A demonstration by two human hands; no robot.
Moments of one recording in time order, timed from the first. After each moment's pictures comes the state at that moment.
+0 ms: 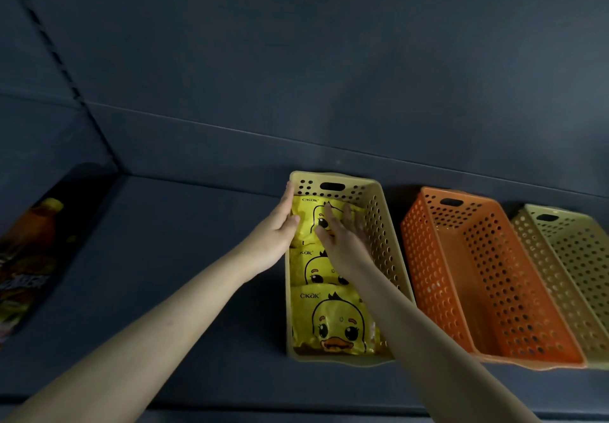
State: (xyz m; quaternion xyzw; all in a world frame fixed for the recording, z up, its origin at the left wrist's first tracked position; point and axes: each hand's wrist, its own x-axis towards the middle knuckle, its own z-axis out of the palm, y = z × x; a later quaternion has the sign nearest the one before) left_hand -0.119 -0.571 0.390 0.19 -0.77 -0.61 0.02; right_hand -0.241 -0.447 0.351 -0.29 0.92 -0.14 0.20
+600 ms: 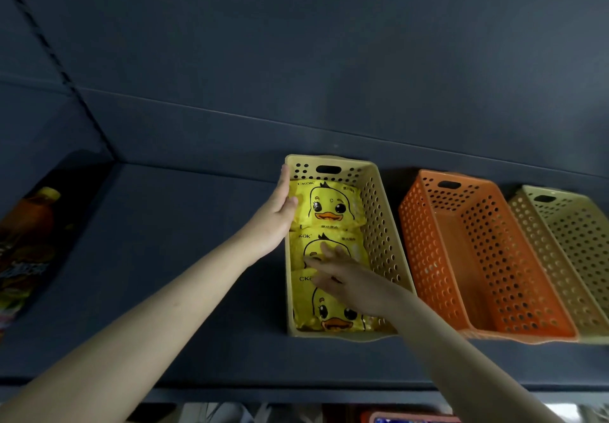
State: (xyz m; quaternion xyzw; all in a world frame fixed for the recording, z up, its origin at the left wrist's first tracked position) left_hand -0.123 -0.566 0.387 0.19 -0.76 -0.62 0.04; right_hand -0.194 -0.385 0.383 -0.43 0.81 -0.08 0.39
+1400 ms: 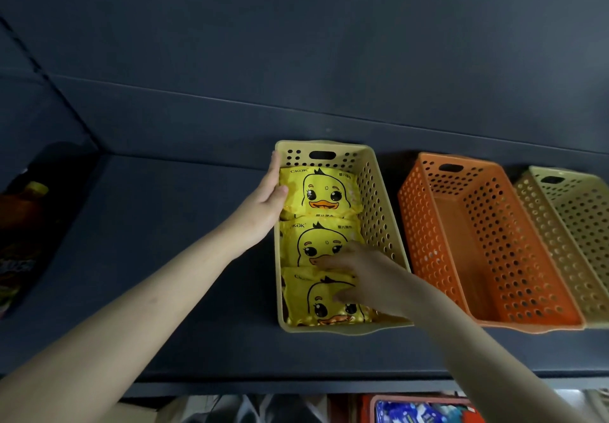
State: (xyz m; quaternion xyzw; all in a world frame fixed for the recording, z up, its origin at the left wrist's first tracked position) left_hand -0.121 -0.567 0.394 0.20 -0.76 -0.62 0.02; right_hand -0.204 -0.363 0.396 -0.43 0.83 -0.09 0.35
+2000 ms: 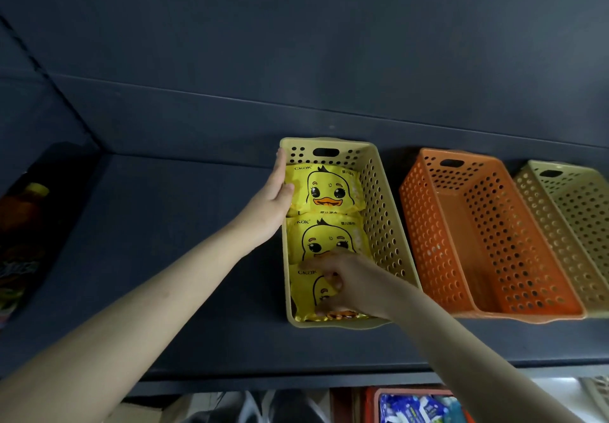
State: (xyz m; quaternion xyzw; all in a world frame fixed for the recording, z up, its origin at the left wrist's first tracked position) left_hand -0.125 -0.568 0.387 0.20 -0.77 -0.61 0.03; right_hand -0.181 -0.381 0.392 -0.45 0.81 -0.12 0.35
